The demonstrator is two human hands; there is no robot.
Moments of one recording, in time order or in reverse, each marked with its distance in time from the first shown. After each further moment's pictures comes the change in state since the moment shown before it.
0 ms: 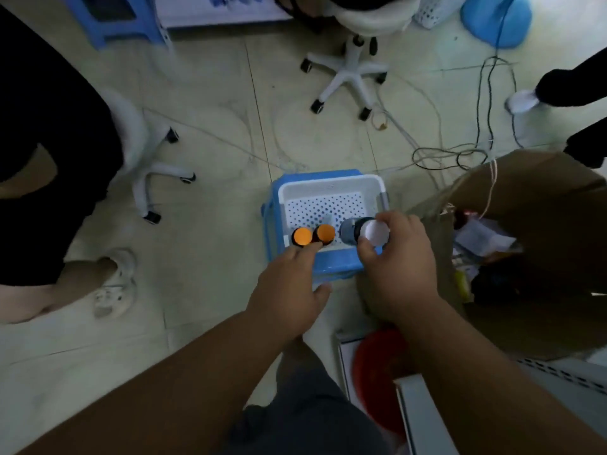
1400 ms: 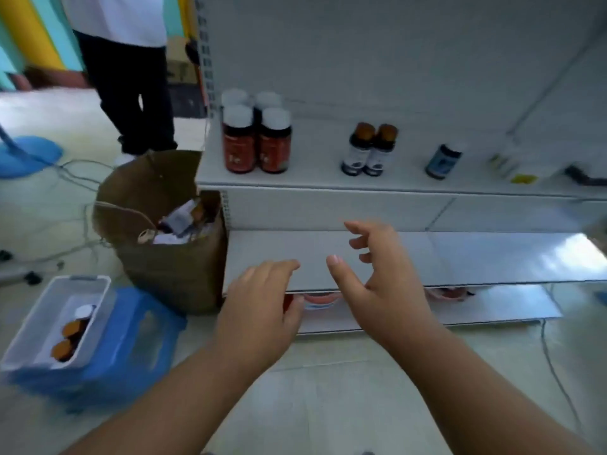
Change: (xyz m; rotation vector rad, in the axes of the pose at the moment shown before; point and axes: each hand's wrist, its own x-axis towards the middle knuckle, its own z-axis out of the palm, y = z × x) left_hand -0.412 0.129 -0.001 0.326 -0.455 1.382; right_hand -0.596 -0.102 -0.170 0.122 0.974 0.734
